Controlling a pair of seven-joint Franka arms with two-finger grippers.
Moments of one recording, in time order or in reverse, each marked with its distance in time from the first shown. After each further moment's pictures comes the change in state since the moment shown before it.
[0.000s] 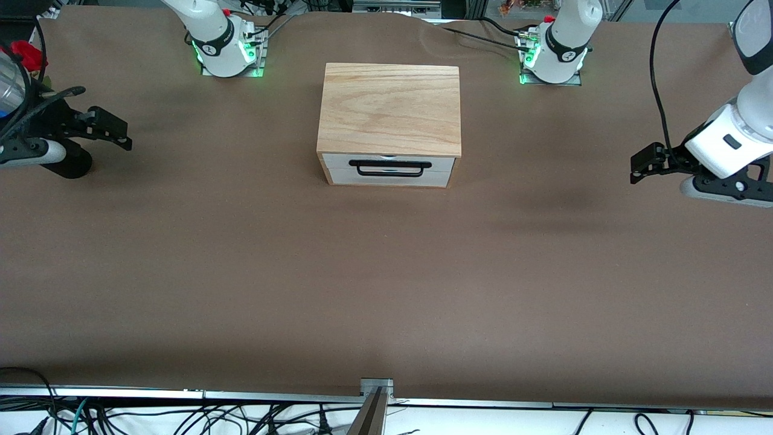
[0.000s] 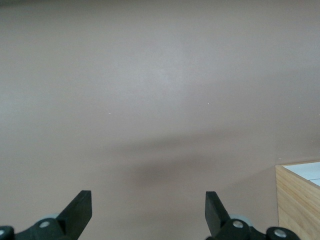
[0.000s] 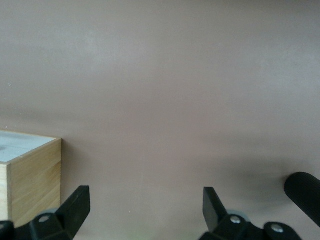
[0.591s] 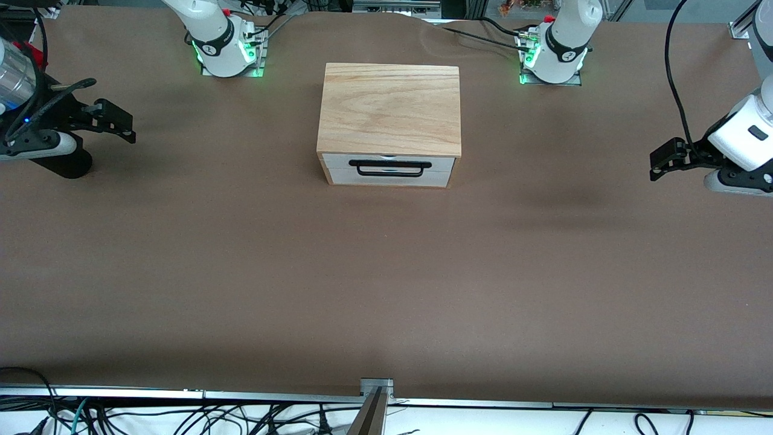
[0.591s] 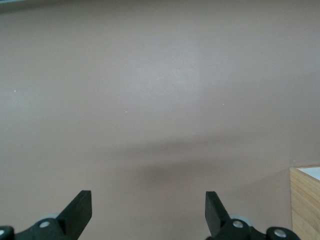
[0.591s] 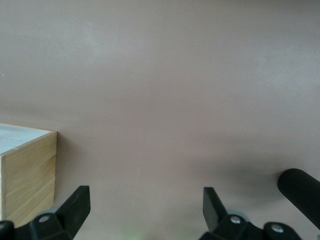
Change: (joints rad) left arm 0.003 -0.014 0.026 0.001 0.040 -0.008 0.004; right arm -0.023 -0.011 0.050 -0.013 -0.029 -0.003 0.000
